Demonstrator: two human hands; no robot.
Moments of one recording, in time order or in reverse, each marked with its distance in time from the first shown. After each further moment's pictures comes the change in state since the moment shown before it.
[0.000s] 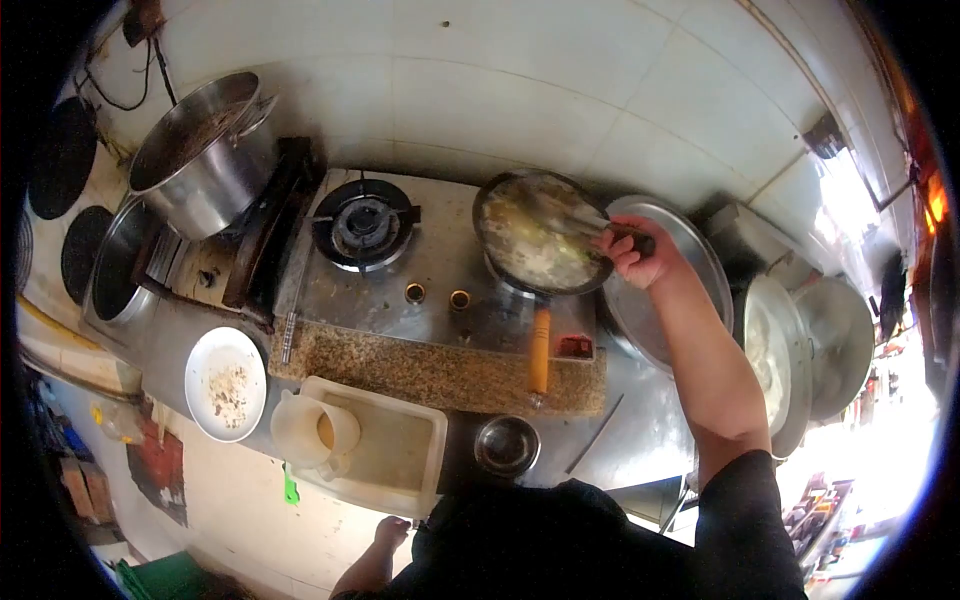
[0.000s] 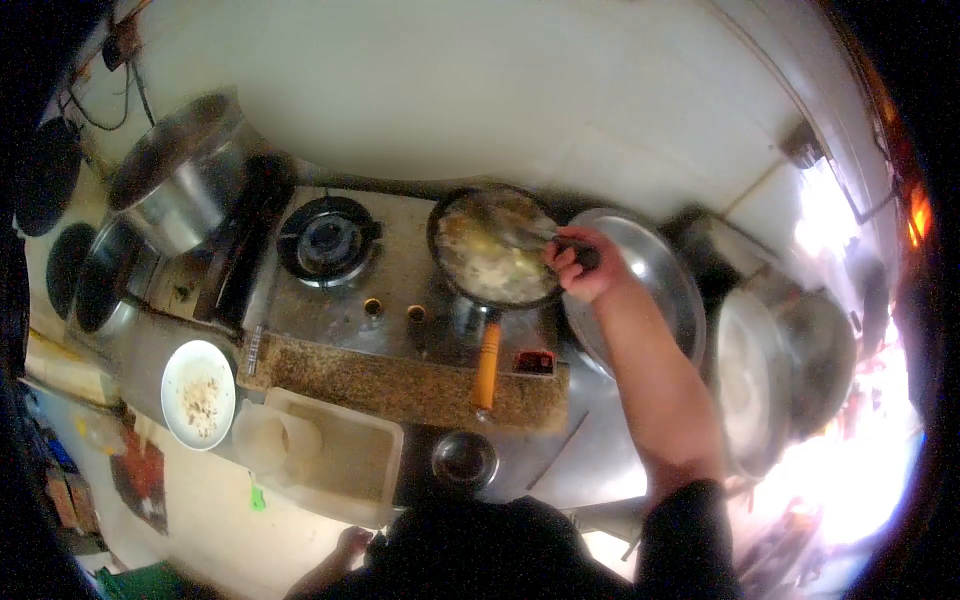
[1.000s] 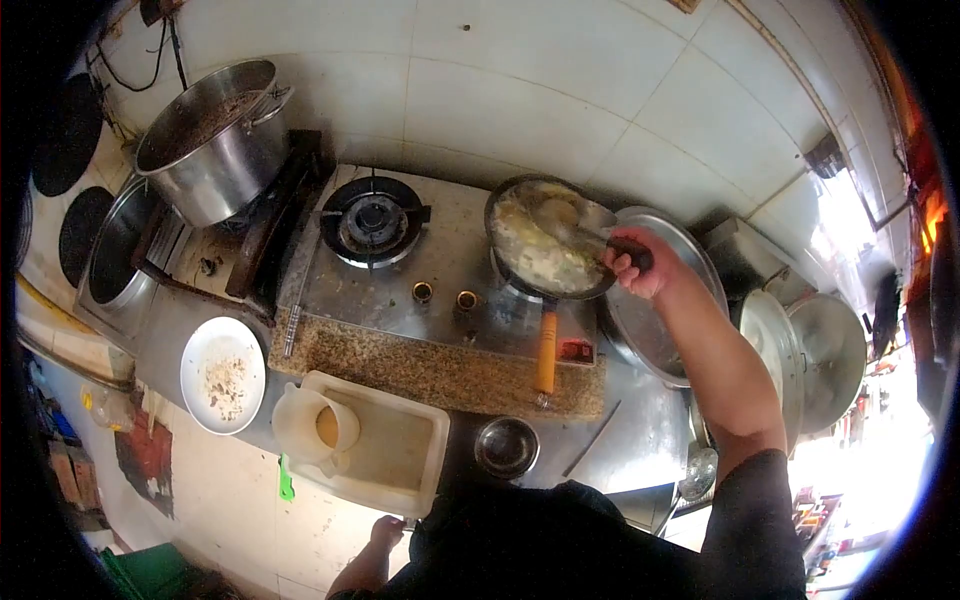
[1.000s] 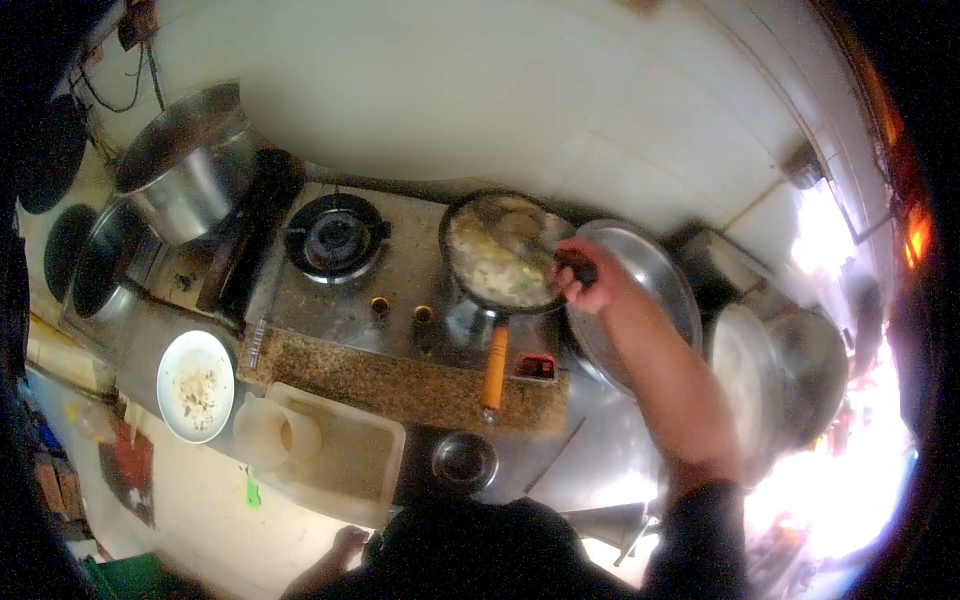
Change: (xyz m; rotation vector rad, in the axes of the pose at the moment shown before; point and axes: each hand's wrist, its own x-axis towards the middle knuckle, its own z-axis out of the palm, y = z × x) left_hand 0.003 -0.011 0.009 -0.165 -0.073 -0.015; right_hand 0.006 0.020 0.022 -0.329 0.384 -0.167
